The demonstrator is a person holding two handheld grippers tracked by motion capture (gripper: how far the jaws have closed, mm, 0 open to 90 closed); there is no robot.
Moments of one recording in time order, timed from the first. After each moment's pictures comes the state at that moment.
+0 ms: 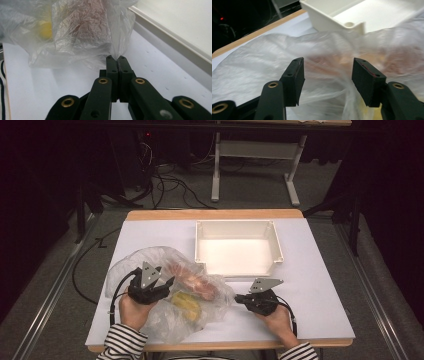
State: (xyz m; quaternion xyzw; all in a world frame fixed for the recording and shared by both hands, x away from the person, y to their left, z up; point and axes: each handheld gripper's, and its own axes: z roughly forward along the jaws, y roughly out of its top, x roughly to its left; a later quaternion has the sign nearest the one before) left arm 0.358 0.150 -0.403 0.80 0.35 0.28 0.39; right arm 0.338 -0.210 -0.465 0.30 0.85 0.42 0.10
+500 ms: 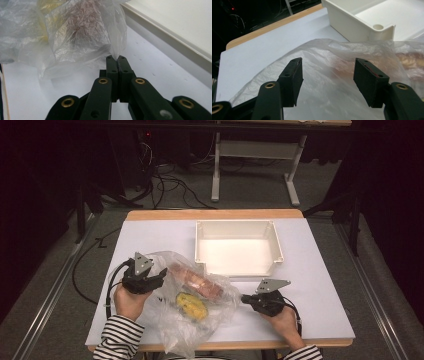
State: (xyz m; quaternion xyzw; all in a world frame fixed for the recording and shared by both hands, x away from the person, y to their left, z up) left arm 0.378 0.166 -0.398 0.79 0.39 0.28 0.38; right arm 0.335 -0.228 -0.465 0.31 0.85 0.42 0.11
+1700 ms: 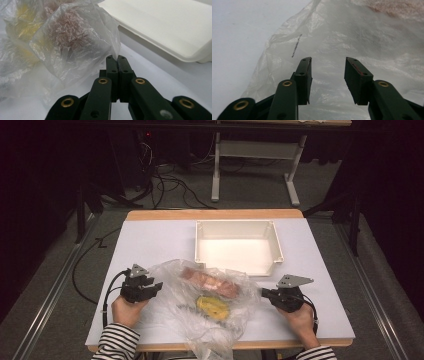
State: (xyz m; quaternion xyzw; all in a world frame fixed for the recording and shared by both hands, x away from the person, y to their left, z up) left arm 0.382 0.189 -0.452 0.81 0.44 0.15 0.36; right arm 0.336 -0.279 -0.460 0.37 0.82 0.41 0.14
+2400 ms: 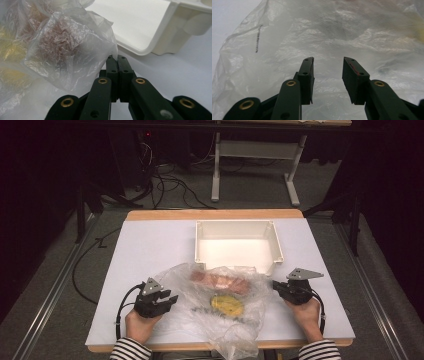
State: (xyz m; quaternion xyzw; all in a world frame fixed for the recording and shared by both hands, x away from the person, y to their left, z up) left arm 0.343 0.151 -0.461 0.82 0.39 0.12 0.40; right arm 0.352 -0.308 -0.462 0.42 0.79 0.41 0.17
